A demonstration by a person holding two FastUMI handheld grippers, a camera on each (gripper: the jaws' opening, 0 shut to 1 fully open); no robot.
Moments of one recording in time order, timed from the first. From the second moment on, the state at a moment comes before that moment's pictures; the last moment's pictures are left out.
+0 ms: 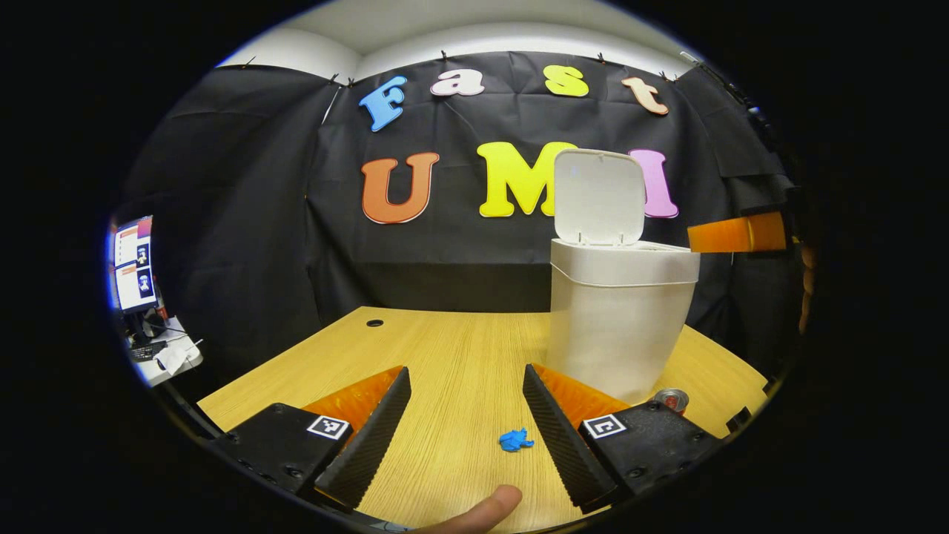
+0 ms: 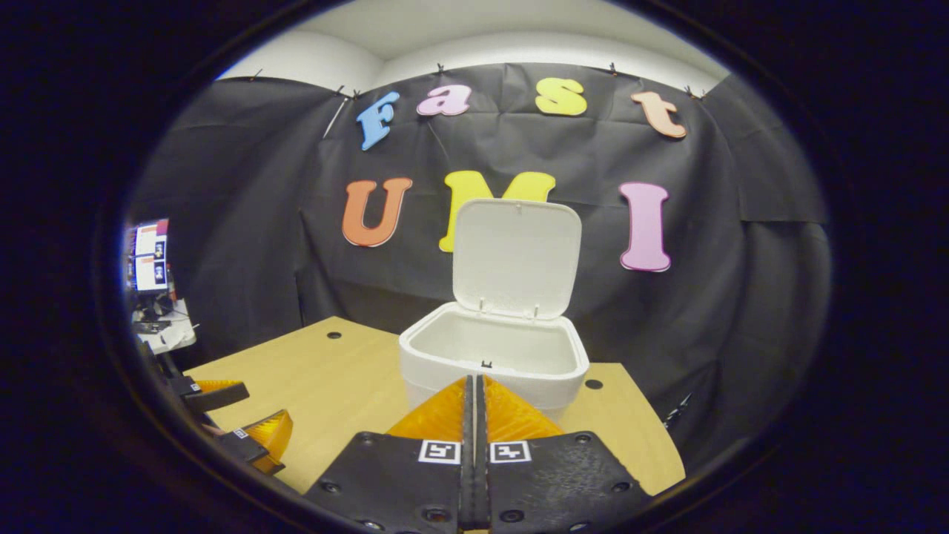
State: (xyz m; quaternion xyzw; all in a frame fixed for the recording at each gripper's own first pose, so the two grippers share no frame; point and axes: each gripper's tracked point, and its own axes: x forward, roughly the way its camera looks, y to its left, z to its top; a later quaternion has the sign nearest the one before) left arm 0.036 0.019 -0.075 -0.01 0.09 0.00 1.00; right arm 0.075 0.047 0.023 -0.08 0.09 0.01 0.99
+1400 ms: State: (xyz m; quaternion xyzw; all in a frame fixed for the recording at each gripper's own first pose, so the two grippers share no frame) left arm 0.075 -0.040 -0.226 -0.04 0.31 -0.09 0.94; right arm -0.033 0.011 -0.102 -0.02 0.08 0.00 1.00
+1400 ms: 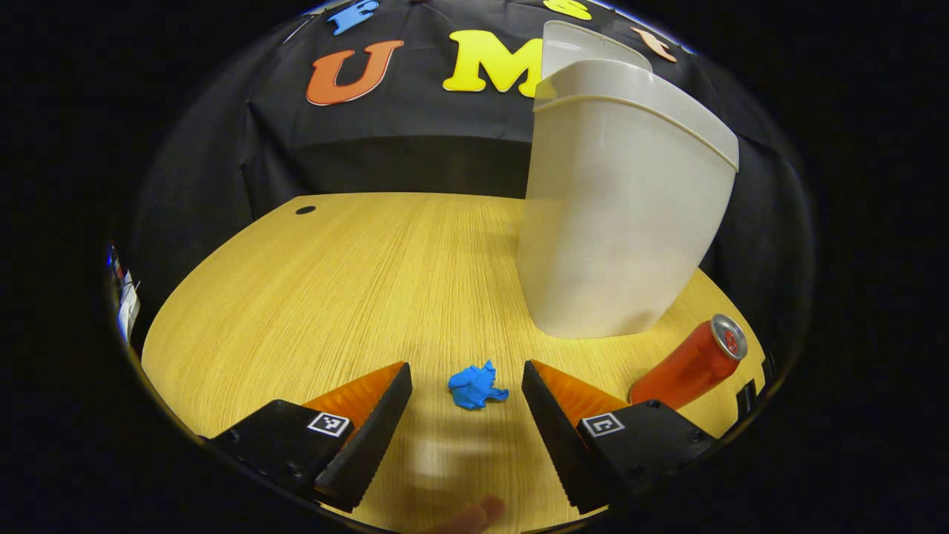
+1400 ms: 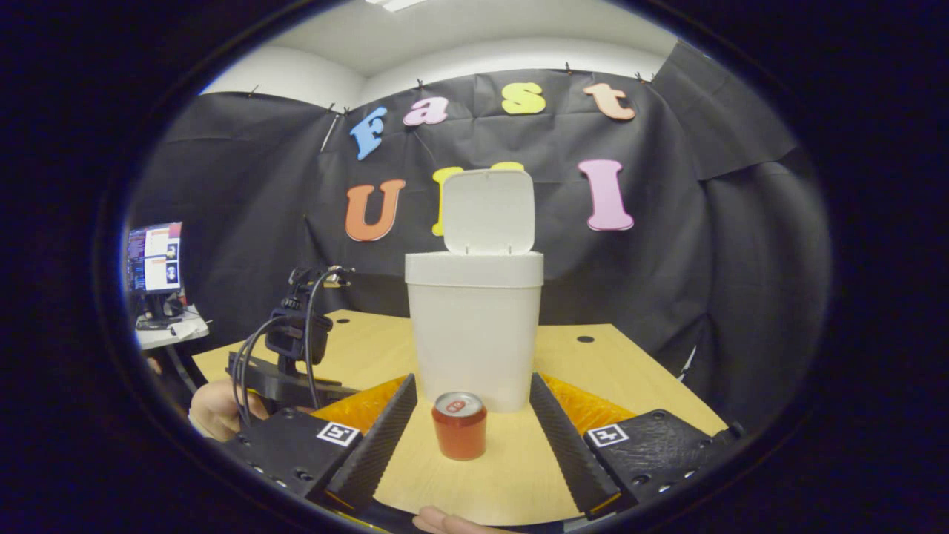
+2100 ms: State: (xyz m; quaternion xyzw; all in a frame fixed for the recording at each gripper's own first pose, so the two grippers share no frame) left arm 0.090 -0.043 -0.253 -0.01 0.31 -0.10 0.94; right arm -0.026 0.022 -0.184 -0.02 0.17 0.01 0.99
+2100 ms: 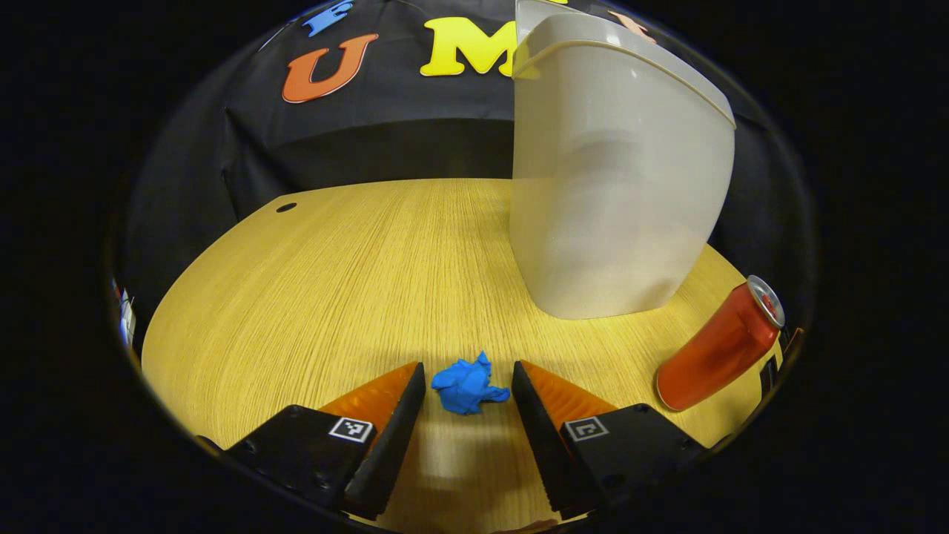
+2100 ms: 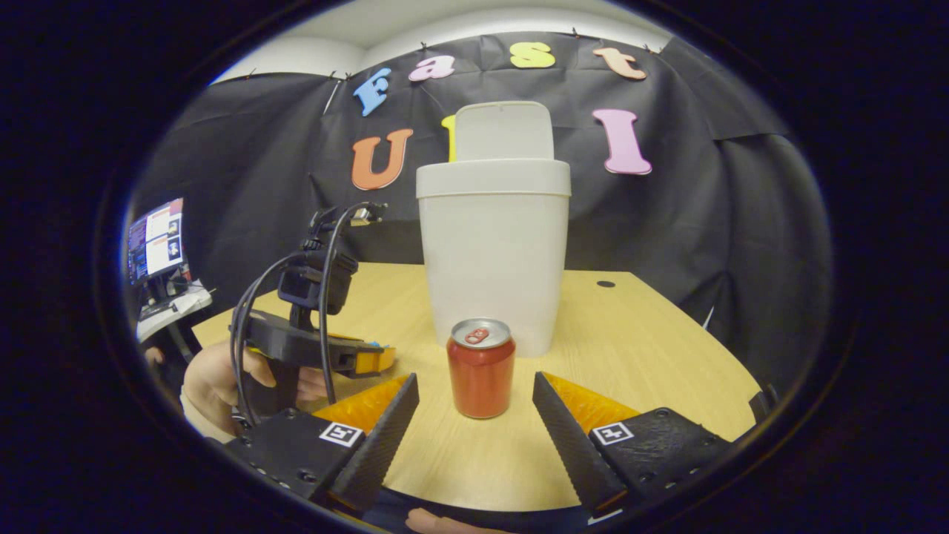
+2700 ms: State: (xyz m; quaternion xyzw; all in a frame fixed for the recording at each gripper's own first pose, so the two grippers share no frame) left arm 0.087 -0.036 -0.252 0.00 0.31 -0.10 0.95; right arm -0.016 0.014 -0.220 0.00 0.23 0.01 0.97
